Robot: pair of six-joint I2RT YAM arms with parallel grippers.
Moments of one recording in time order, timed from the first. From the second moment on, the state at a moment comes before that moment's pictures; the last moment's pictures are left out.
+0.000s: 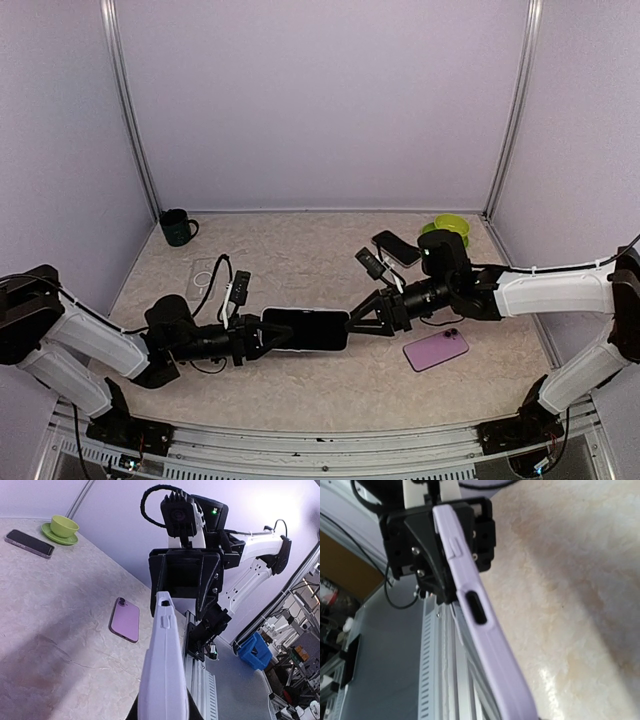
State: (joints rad) left arm -0.91 1.43 0.27 1.18 0.43 -0.61; right arm 0.78 1.44 0.78 0.18 -0.89 0.31
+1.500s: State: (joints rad) left arm -0.90 1.49 0.24 1.35 0.34 -0.71; right arm 0.79 1.59 0.75 0.48 -0.95 0.54
